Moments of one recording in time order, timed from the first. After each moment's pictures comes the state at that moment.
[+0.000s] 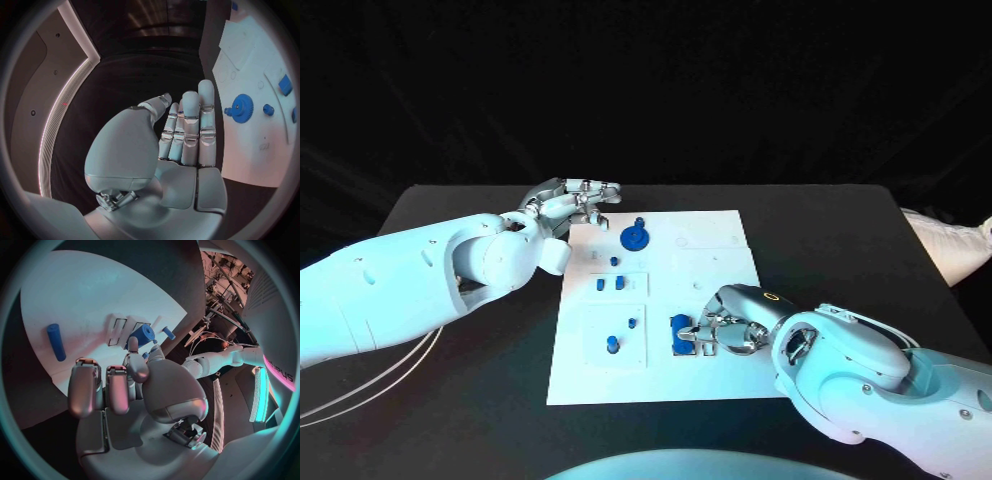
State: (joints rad) left arm 1.20 -0.84 -0.03 1.45 0.00 -0.21 0.25; left_hand 1.36 -0.14 0.46 0.06 0.11 1.01 0.19 0.12 0.07 1.05 0.12 0.29 0.08 1.23 0.02 0.96 0.52 0.17 1.22 0.12 0.59 0.74; right arm 0.82 -0.95 0.16 2.01 -1.59 -0.21 -0.60; right_hand 1.20 0.11 -0.24 0.28 0.16 1.14 0.04 0.26 0.39 1.43 -0.04 1.07 1.23 1.47 -0.09 1.47 1.31 0.09 1.46 0.01 1.36 1.20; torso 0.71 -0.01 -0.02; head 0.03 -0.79
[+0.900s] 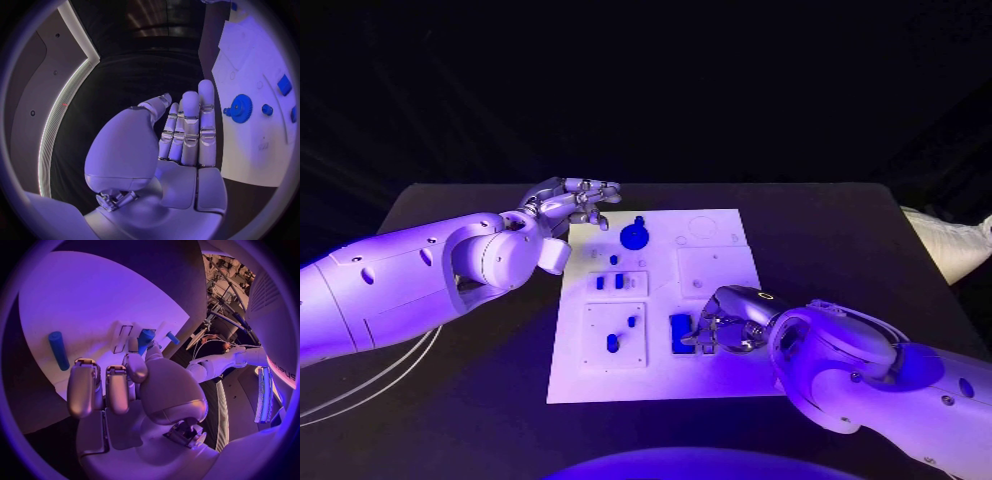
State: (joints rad) left arm 1.20 -0.84 -0.03 1.46 0.00 -0.21 0.25; left_hand 1.36 -0.14 0.46 0.06 0.11 1.01 0.19 0.12 0.07 1.05 0.12 0.29 0.08 1.23 0.02 0.96 0.52 0.17 1.22 0.12 0.59 0.74; right arm 0.82 -0.92 0.16 1.96 -1.57 -0.16 -0.59; right_hand 1.31 0.11 -0.22 0.21 0.12 1.14 0.04 0.26 0.40 1.43 -0.04 1.06 1.24 1.46 -0.09 1.47 1.31 0.08 1.46 0.01 1.36 1.20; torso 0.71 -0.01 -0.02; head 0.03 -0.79
